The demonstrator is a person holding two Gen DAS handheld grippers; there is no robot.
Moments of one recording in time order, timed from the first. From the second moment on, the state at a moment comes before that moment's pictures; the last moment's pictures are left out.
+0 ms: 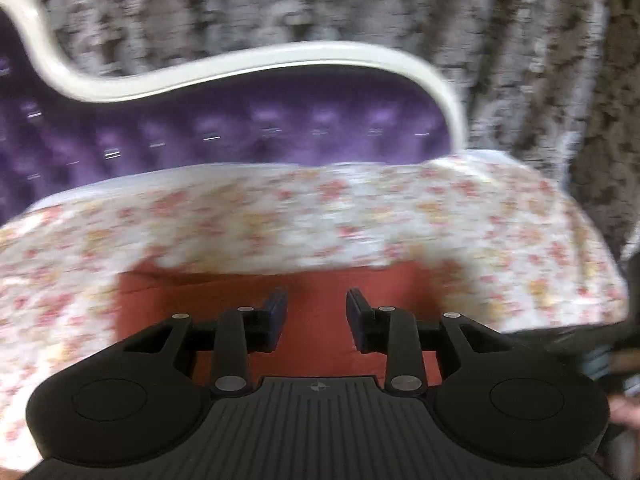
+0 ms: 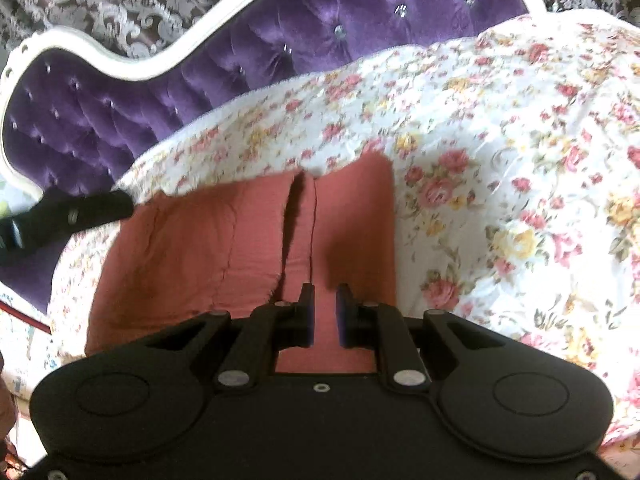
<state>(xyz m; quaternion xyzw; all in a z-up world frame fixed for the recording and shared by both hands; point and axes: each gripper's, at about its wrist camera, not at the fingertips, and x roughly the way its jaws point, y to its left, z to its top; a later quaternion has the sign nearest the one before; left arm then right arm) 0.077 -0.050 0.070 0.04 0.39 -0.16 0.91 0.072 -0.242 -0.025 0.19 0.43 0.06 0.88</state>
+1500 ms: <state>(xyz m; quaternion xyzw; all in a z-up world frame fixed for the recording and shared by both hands) 0.080 0.025 -0.002 0.03 0.48 -0.13 0.87 0.100 -0.227 -0.002 0.10 0.43 0.03 0.90</state>
